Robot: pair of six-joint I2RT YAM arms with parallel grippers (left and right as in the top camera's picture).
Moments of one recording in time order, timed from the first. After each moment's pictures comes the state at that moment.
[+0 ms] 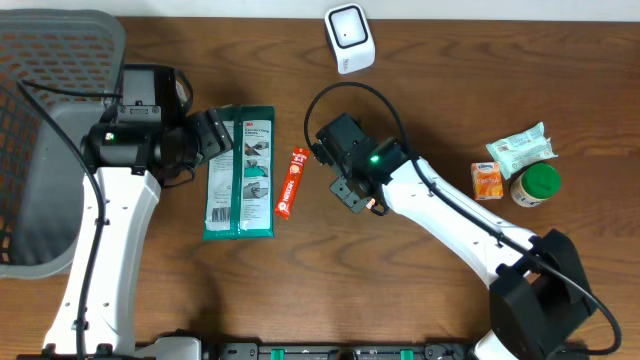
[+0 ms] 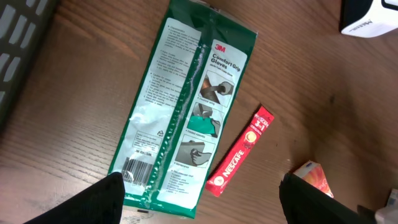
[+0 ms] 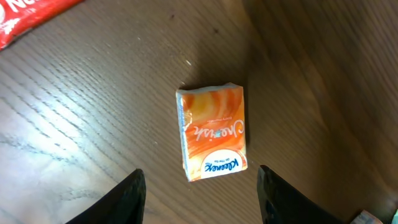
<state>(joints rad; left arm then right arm) -0.02 1.42 1.34 -1.01 0.12 -0.48 0.69 1.78 1.33 -0.85 0.18 -0.11</state>
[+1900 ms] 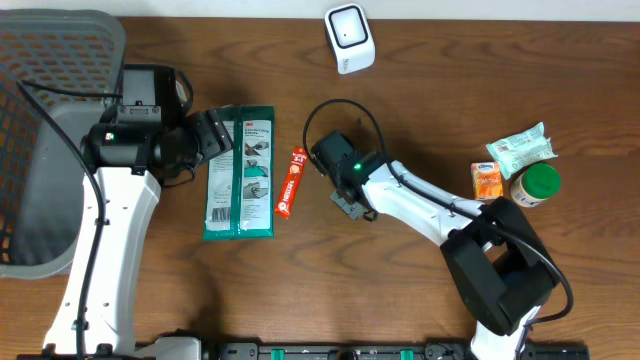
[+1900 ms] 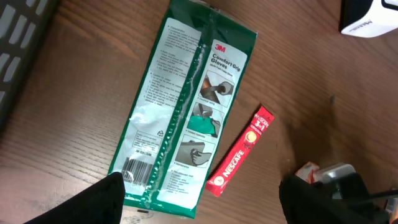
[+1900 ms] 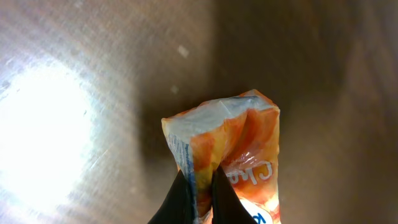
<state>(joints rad) -0.02 1.42 1.34 -1.01 0.12 -0.48 0.69 1.94 1.25 -0.70 0.23 -0.08</state>
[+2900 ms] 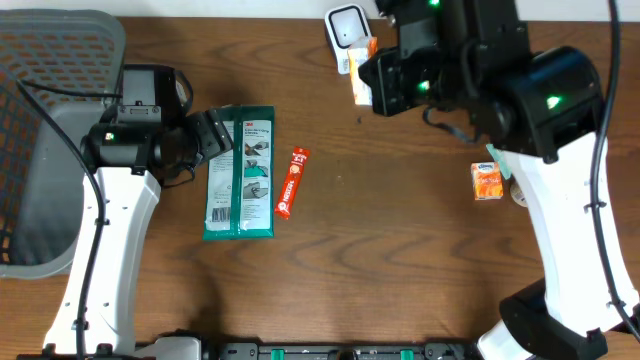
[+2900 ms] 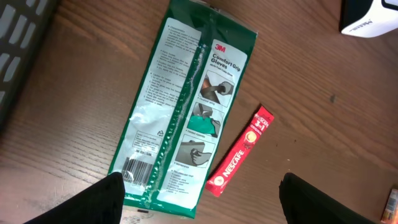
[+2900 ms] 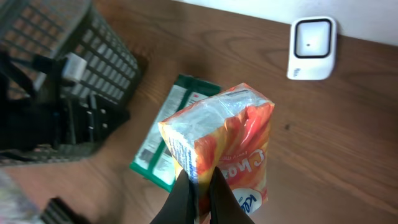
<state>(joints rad) -0.02 1.42 1.34 -1.01 0.12 -0.48 0.48 1.78 2.40 -1.37 -0.25 0.23</state>
